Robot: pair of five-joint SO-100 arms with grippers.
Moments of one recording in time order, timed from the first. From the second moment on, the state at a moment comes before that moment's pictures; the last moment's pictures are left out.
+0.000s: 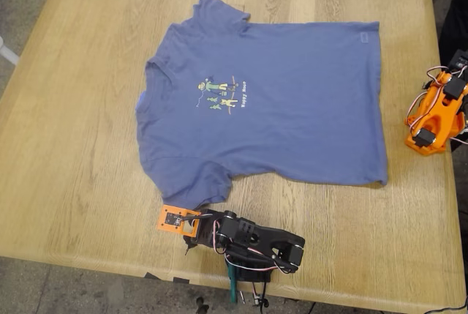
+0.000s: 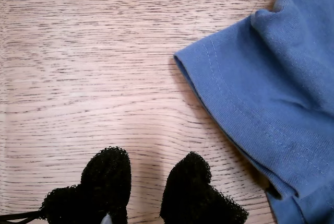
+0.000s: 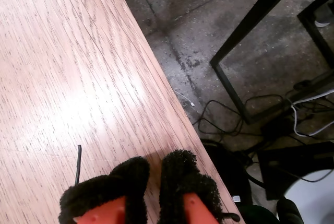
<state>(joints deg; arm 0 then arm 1) -73.4 200.3 176.5 71.5 -97.6 116.0 194.7 183.3 66.7 -91.7</state>
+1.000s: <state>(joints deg) -79.6 200.3 176.7 71.1 -99.3 116.0 194.7 183.4 58.9 -87.1</state>
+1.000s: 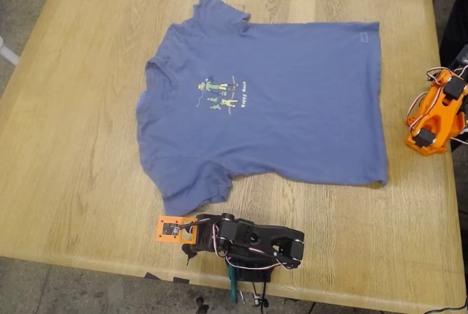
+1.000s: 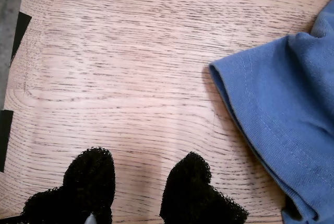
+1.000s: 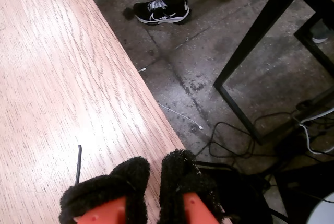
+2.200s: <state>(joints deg) -46.6 166.7 140.6 47.9 -97.4 70.5 148.7 117.0 55.3 -85.3</state>
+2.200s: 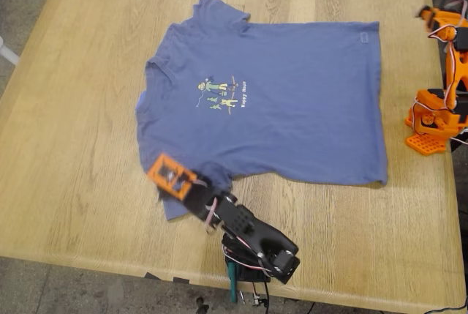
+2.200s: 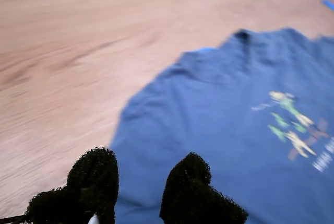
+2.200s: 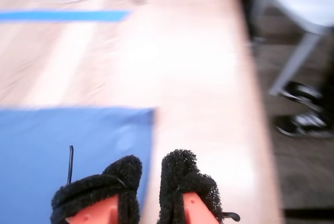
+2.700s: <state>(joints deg) -35.1 142.5 124.7 46.5 -96.7 17.1 144.6 102.7 75.5 -85.3</state>
